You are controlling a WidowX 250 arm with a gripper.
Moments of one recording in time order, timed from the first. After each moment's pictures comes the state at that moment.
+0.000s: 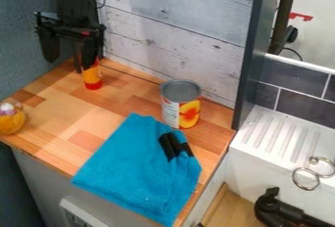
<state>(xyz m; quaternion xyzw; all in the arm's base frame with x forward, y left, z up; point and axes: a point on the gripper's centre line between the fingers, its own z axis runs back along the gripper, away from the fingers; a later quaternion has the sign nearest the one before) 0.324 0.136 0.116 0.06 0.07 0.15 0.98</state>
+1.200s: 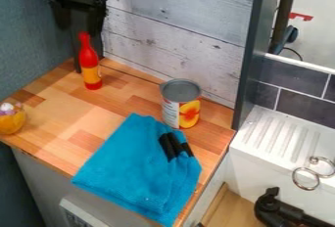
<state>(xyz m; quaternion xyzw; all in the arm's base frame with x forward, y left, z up) 0.389 0.172 0.133 0.06 -0.01 0.08 0.99</state>
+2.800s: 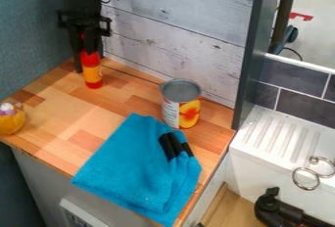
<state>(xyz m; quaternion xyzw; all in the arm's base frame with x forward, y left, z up) 0.406 0.184 0.087 0.03 0.05 0.09 0.99</state>
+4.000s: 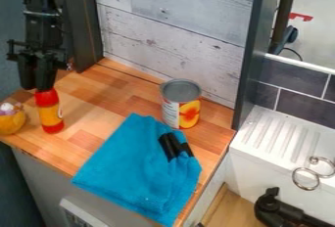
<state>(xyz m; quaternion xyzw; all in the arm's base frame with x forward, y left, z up) 0.283 0.172 0.081 0.00 0.18 0.09 0.98</state>
